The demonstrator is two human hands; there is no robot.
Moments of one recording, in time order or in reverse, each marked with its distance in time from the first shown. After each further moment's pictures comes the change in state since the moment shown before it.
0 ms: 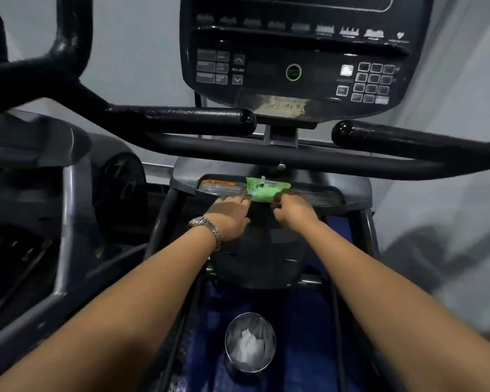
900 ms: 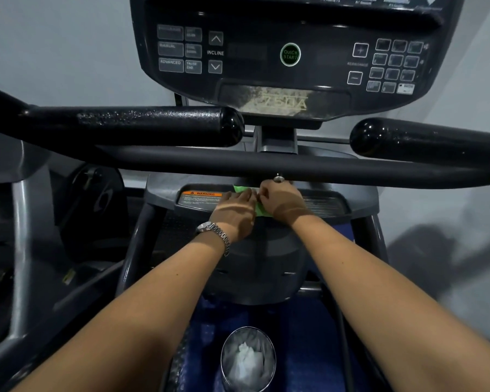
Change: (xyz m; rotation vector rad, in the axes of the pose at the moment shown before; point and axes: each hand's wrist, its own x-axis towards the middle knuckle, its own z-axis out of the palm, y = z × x) left_hand 0.093 -0.005 0.031 0.059 0.118 0.035; right_hand 0.083 0.001 0.006 0.002 0.100 0.006
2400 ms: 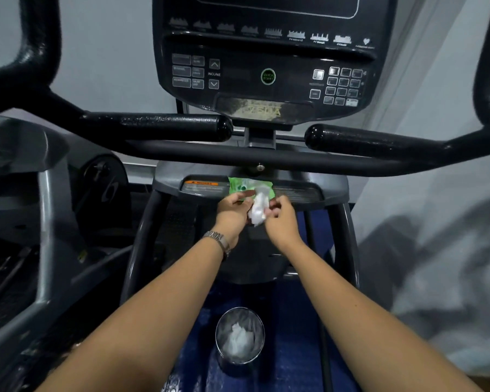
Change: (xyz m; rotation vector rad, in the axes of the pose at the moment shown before) left_hand -0.073 0.066 -0.045 -1.721 0.208 -0.639; right_hand -0.131 -0.001 -0.005 0.908 0.168 0.216
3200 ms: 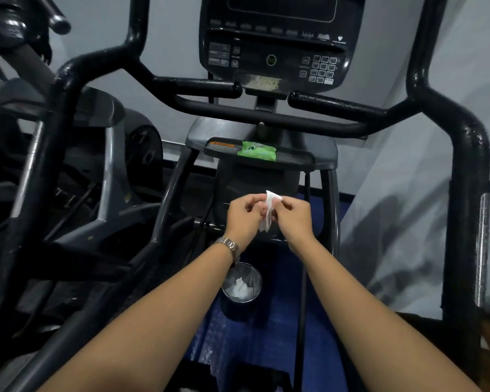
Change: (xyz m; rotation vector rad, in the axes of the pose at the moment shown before) left_hand -0.254 -0.039 0.008 0.132 0.046 0.238; right_hand -0.210 -0.011 -0.088 0.102 -0.037 -0.016
